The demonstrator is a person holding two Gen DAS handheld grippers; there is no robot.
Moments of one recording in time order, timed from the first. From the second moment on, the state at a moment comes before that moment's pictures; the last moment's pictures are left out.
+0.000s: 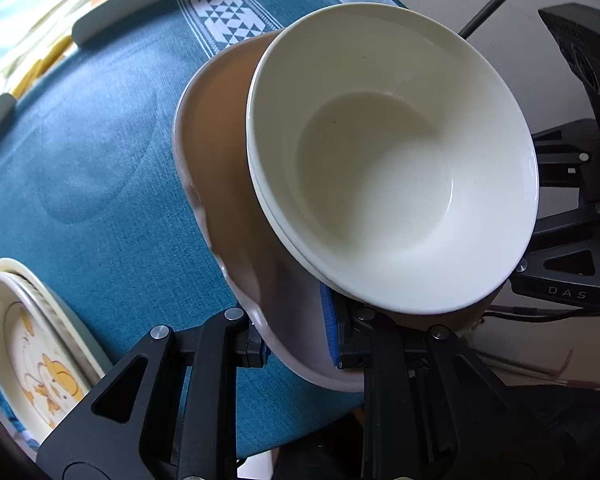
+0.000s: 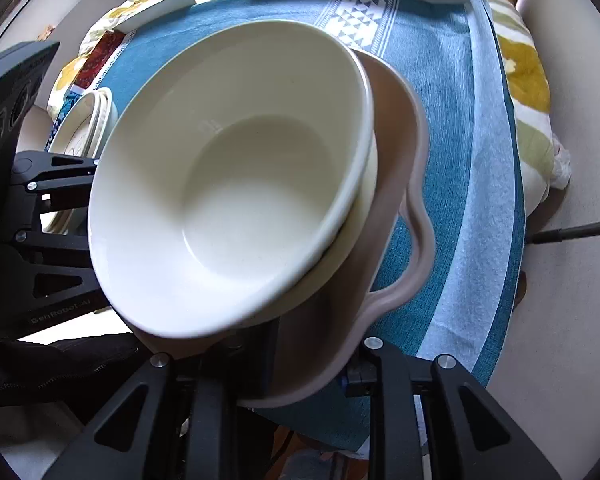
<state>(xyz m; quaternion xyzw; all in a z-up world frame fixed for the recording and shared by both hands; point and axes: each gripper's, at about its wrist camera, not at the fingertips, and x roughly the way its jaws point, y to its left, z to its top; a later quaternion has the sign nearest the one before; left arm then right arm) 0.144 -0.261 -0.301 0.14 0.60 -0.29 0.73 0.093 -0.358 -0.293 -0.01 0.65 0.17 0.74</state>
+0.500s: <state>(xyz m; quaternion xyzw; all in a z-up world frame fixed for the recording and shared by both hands) 0.106 -0.196 -0.210 0.13 0.56 -0.21 0.79 0.110 -0.299 -0.216 -0.08 0.61 0.23 0.75</state>
